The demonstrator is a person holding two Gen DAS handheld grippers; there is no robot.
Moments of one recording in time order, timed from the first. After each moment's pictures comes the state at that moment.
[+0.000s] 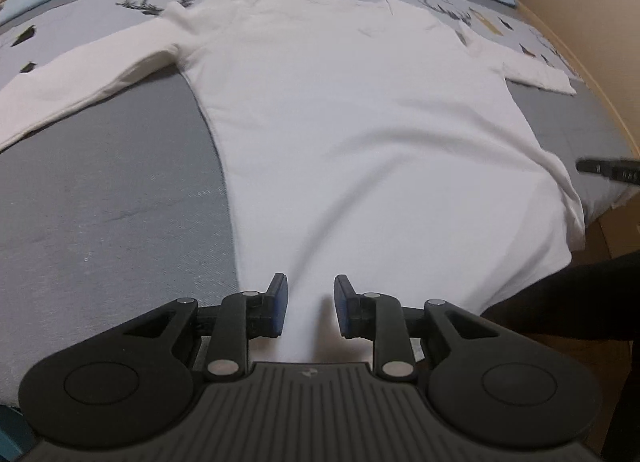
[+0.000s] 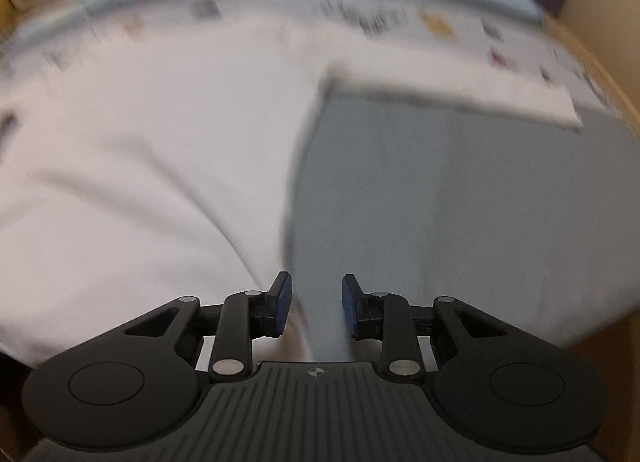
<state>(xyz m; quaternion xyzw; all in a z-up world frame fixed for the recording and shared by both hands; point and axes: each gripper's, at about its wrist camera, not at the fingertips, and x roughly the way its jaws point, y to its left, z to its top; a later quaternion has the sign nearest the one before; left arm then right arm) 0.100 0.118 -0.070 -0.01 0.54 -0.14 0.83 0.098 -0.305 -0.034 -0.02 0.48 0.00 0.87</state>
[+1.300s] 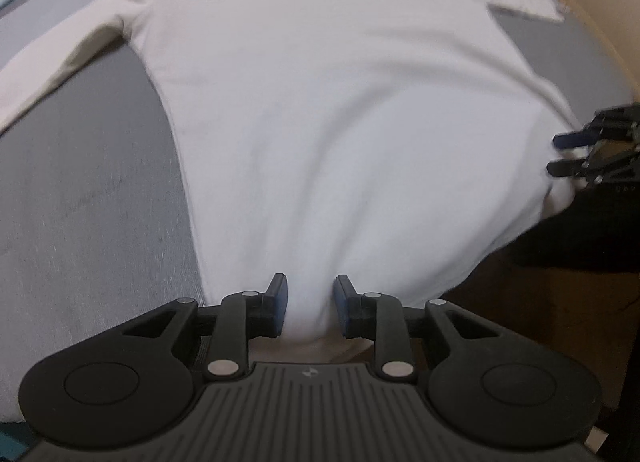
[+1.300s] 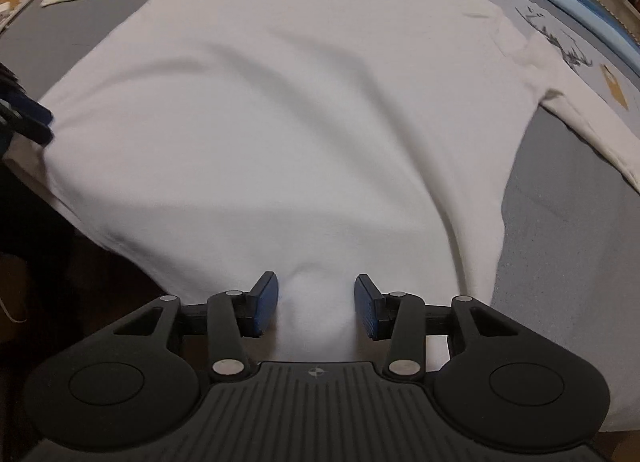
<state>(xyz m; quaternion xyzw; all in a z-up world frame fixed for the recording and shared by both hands) 0.120 0.103 -0.093 0.05 0.58 -0.17 0.80 0.082 -0.209 -0.061 -0.15 0.55 0.19 0.80</state>
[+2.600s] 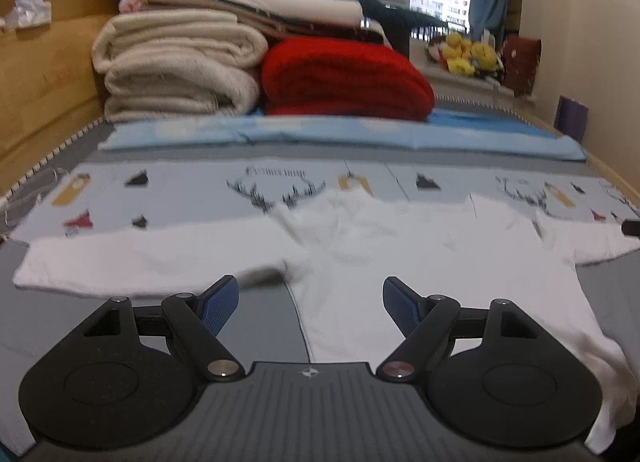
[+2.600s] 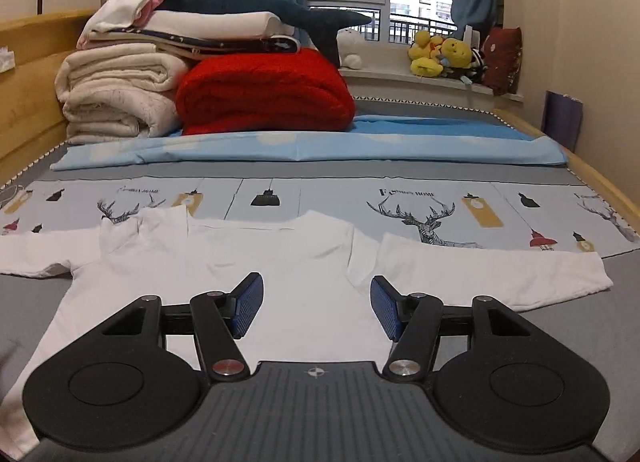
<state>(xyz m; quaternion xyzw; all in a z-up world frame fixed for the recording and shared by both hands) 0.131 0.138 0.022 -0.01 0.30 0.03 0.95 0.143 -0.255 0.052 -0.02 0.29 0.04 0.96</state>
